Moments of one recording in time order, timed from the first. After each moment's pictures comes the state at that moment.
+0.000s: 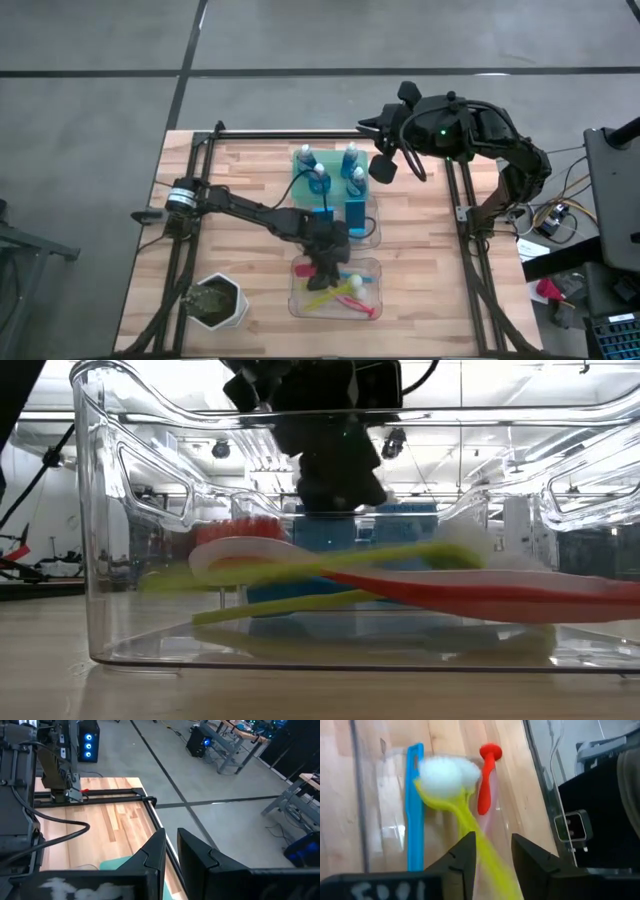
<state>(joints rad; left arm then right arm) -0.16 1.94 1.42 -0.33 0.52 -0.24 0.03 1.66 2.35 -1.15 0.50 -0.06</state>
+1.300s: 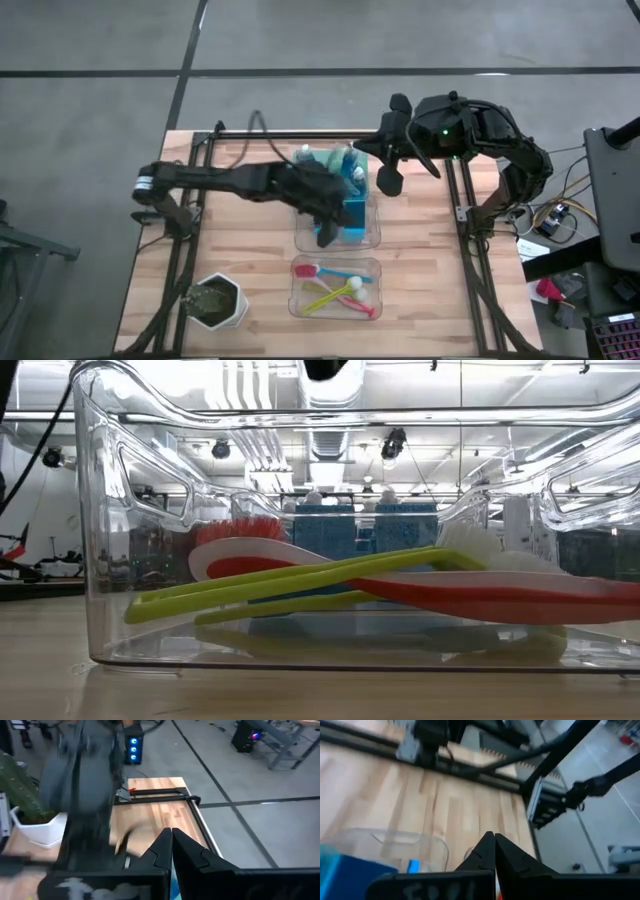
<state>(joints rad) -0.04 1.70 1.66 -0.43 0.22 -0.34 0.02 1.65 2.35 -1.17 0.27 0.02</state>
